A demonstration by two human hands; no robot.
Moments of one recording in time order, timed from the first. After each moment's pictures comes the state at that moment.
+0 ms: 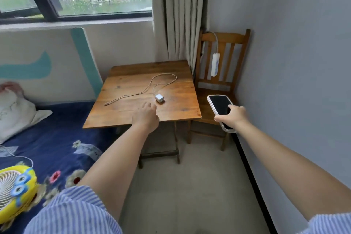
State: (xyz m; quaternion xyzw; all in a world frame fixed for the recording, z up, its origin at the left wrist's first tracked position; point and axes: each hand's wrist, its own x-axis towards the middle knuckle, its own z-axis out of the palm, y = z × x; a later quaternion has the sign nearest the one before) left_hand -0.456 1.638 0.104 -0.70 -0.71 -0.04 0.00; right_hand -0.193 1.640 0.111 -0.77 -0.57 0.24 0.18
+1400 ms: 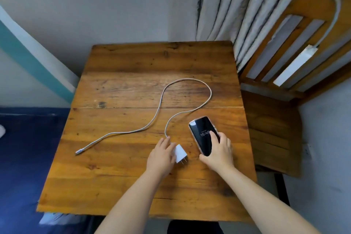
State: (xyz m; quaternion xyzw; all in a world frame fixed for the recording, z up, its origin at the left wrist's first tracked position) left_hand -0.549 2.052 -0.114 -0.64 -0.71 0.05 -0.29; right_hand -0.369 2.082 -0.108 -0.70 -0.65 0.28 0.01
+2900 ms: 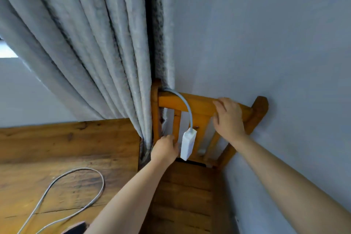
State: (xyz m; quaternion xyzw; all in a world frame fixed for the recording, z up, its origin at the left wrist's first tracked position) left_hand -0.203 2.345 0.010 -0.66 -0.68 -0.10 -0.30; right_hand -0.020 2.378 0.074 -0.65 -0.74 -0.02 0.18
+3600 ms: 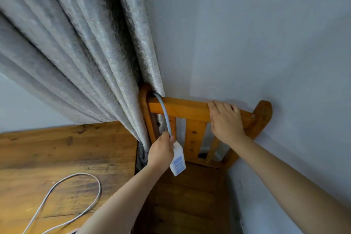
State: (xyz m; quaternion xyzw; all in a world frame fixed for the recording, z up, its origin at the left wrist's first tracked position) left_hand -0.172 2.374 0.018 -0.62 -0.70 -0.20 -0.29; right_hand 0.010 2.419 0.066 -0.60 -0.79 -0.08 0.10
